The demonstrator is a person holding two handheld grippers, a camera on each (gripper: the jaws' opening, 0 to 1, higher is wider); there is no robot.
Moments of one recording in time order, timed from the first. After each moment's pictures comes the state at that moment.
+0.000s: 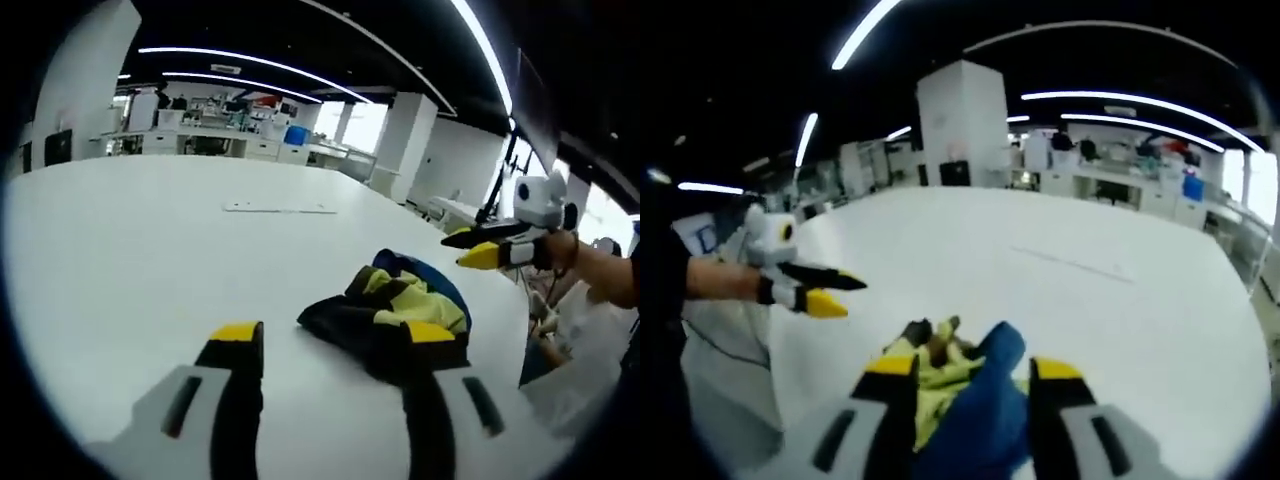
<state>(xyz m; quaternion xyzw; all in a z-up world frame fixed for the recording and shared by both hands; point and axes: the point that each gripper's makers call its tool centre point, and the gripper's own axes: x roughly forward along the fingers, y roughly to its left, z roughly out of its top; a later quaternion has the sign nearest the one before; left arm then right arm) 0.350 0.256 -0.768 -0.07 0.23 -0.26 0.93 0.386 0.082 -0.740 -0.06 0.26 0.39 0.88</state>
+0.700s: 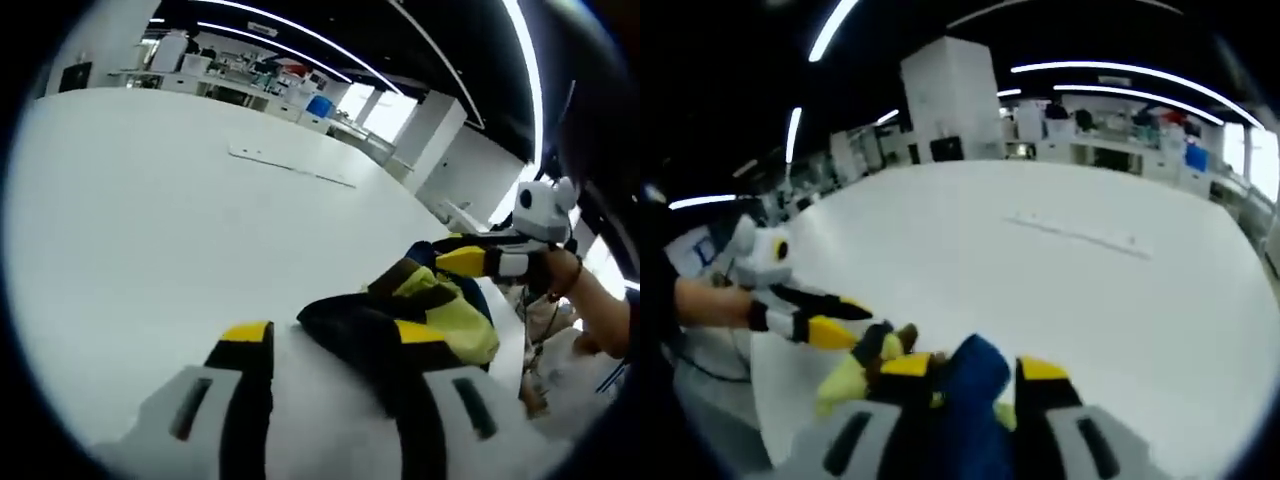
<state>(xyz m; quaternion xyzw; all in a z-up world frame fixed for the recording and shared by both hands) 0.389 0.236 -0.825 -0.18 0.31 -0.23 0.90 0.433 0.103 -0.791 -0.05 0.34 0.38 0.86</state>
